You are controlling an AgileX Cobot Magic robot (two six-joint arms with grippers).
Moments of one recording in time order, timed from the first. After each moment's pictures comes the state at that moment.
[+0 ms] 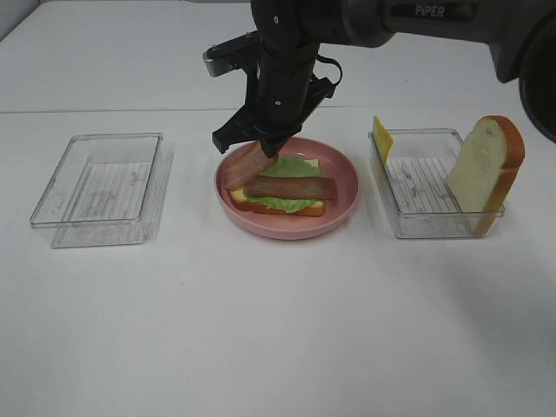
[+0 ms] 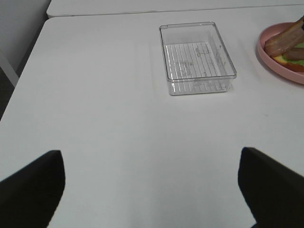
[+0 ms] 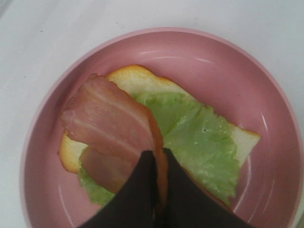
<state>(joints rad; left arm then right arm) 0.03 0.00 -0.52 -0.01 1.08 0.01 0.61 2.33 -1.96 -0.14 0.89 0.08</state>
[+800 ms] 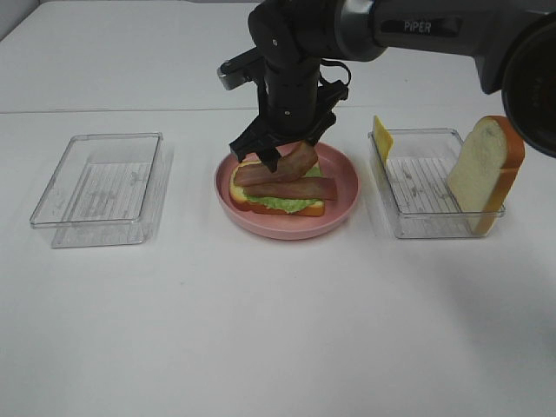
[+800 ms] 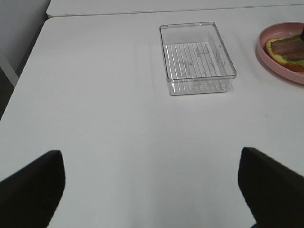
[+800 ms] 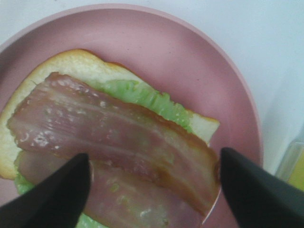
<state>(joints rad) 0.03 0.00 -0.52 -0.01 1.08 0.01 0.61 2.36 -1.96 -0.30 0.92 0.17</state>
